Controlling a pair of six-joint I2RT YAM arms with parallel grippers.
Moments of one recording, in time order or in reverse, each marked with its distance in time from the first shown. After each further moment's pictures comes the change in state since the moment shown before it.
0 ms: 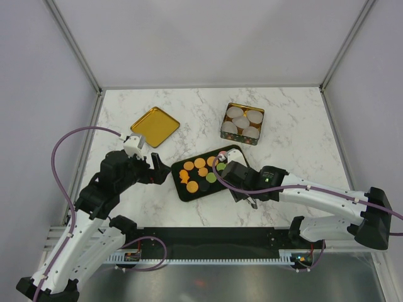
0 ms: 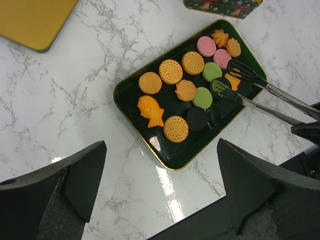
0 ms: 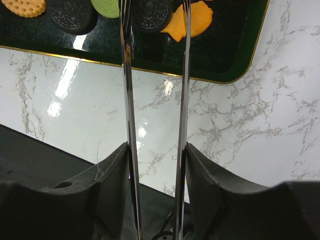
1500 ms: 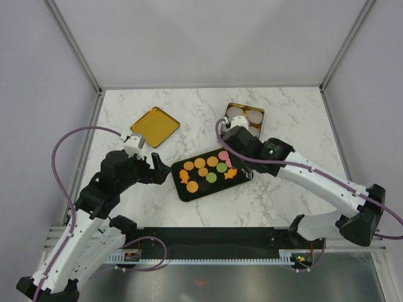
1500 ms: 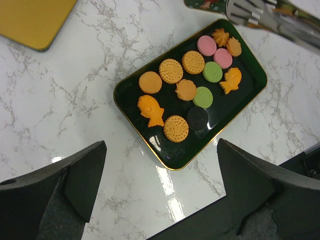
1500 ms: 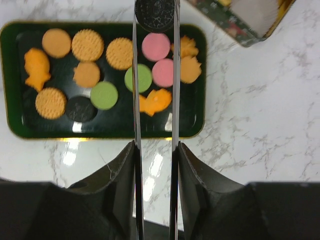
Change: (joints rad) left arm 0.000 0.003 0.000 0.000 0.000 0.000; right arm -0.130 0.086 0.299 -0.048 0.060 -0.063
